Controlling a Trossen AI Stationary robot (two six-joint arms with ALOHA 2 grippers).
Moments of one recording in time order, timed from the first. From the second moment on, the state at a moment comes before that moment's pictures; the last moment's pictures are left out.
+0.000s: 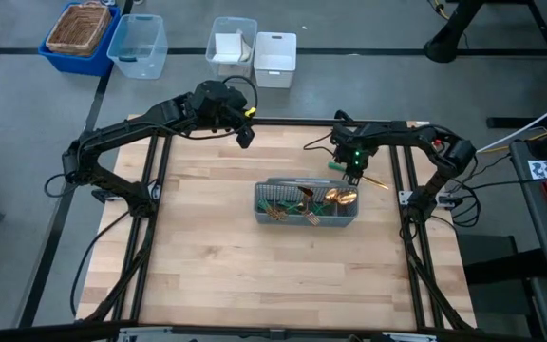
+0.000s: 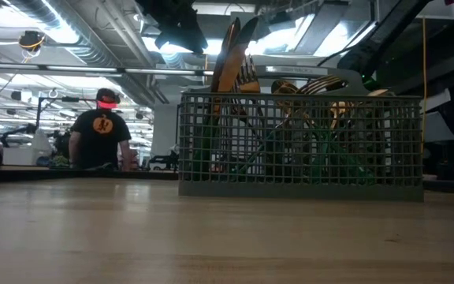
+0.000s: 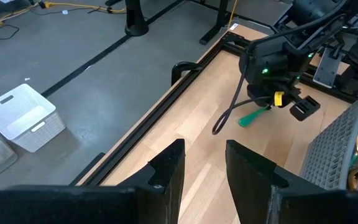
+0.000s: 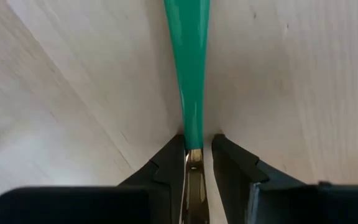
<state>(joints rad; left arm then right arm) 0.44 1.38 1.38 -0.54 -0.12 -0.11 -0.67 1.71 0.89 -0.83 0.02 -0.24</state>
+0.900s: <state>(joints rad) 0.44 1.38 1.38 -0.54 -0.12 -0.11 -0.67 1.72 0.95 -0.86 -0.04 -0.24</state>
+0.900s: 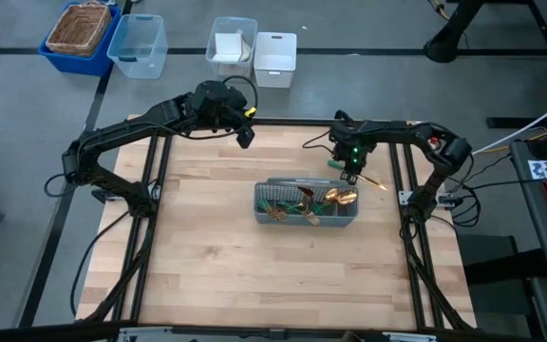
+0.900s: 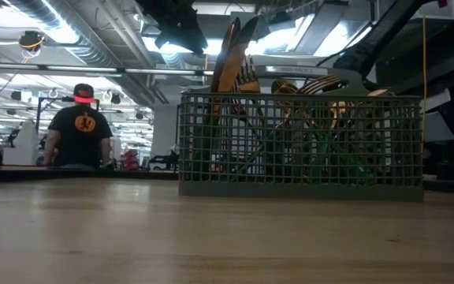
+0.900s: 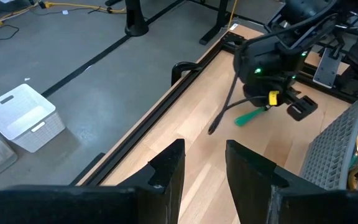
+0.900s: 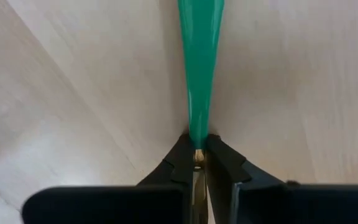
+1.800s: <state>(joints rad) 0.44 1.38 1.38 -0.54 -0.12 -0.11 -0.67 1.72 1.15 -0.87 -0.03 -0.24</state>
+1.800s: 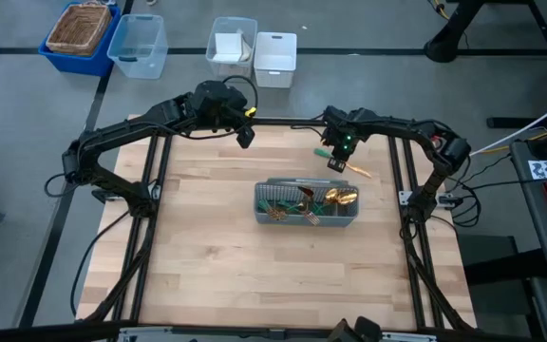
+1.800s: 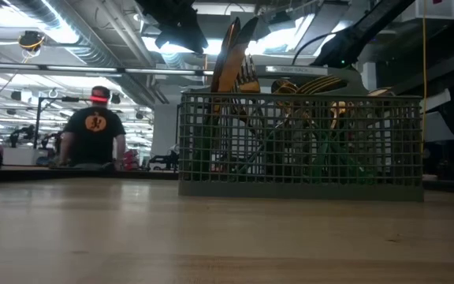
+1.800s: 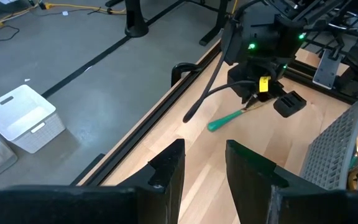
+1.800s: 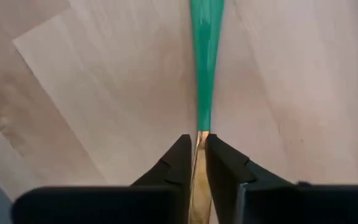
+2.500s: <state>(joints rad) 0.44 1.38 1.38 -0.54 -0.12 -0.11 -0.67 1.85 1.13 -0.86 0.05 -0.24</state>
